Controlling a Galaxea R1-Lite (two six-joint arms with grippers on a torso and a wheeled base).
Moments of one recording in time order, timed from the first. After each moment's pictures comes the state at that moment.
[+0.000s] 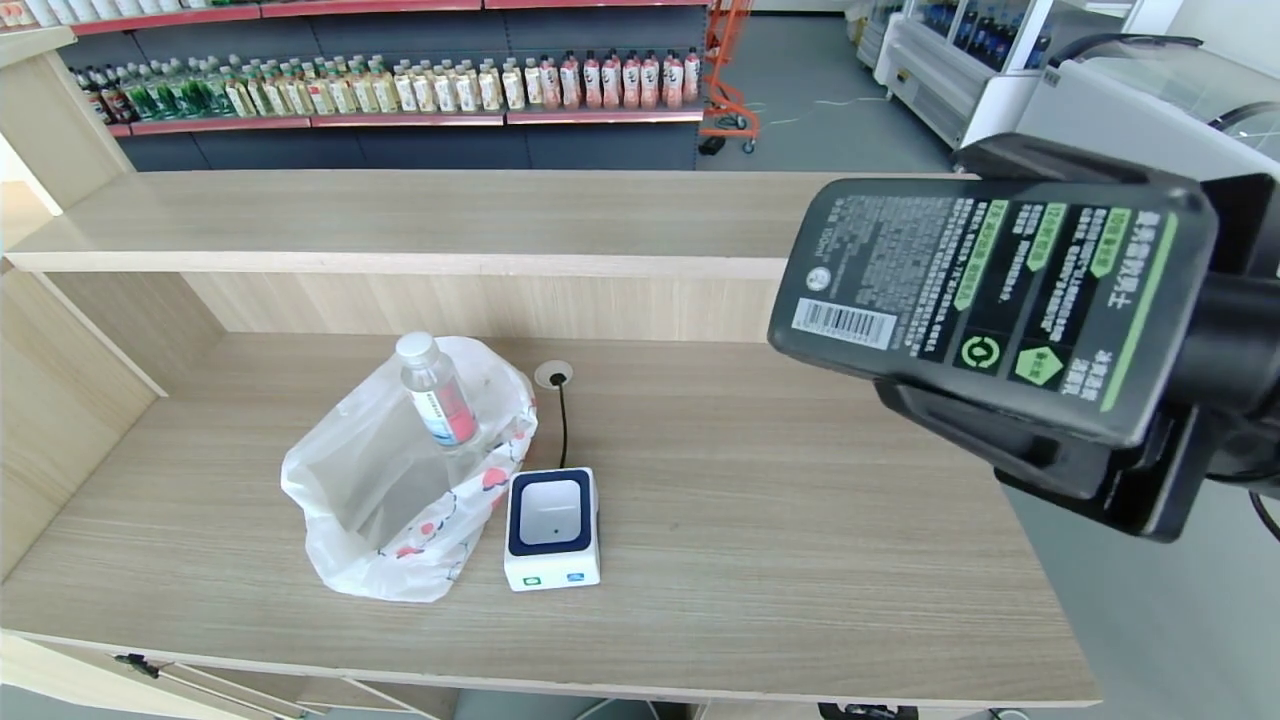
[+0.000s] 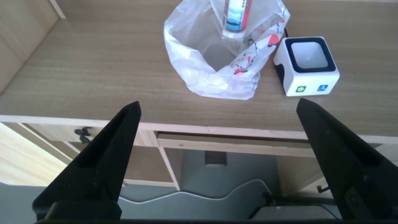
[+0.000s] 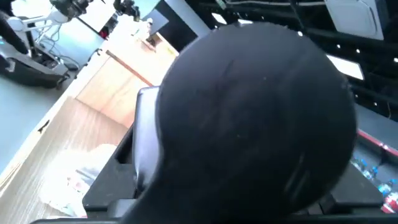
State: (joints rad) left arm 0.00 0.00 0.00 0.00 0.00 0.00; right arm 0.59 1.52 -0.64 -1.57 0.96 -0.65
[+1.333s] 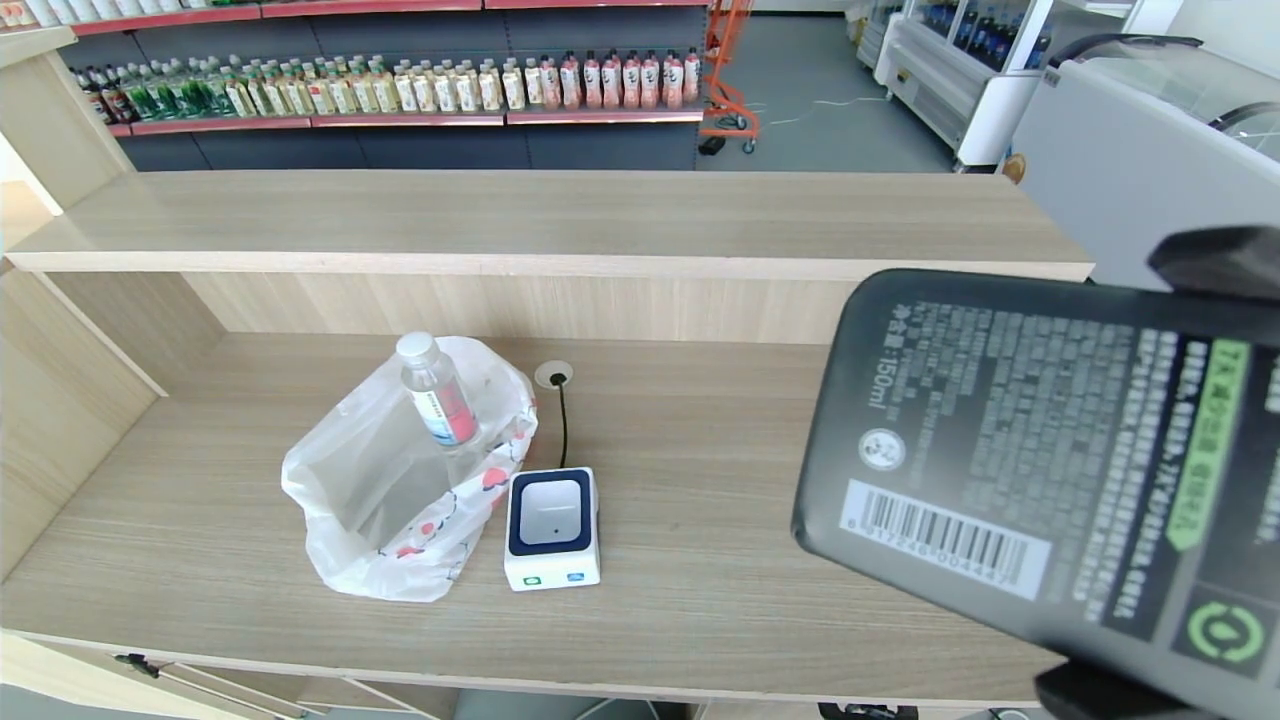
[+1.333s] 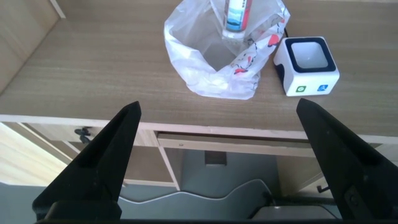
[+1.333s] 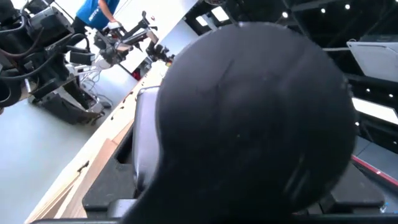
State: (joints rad) left arm 0.00 0.00 0.00 0.00 0.00 0.00; right arm 0.77 1.42 -0.55 -1.55 0.97 -0.68
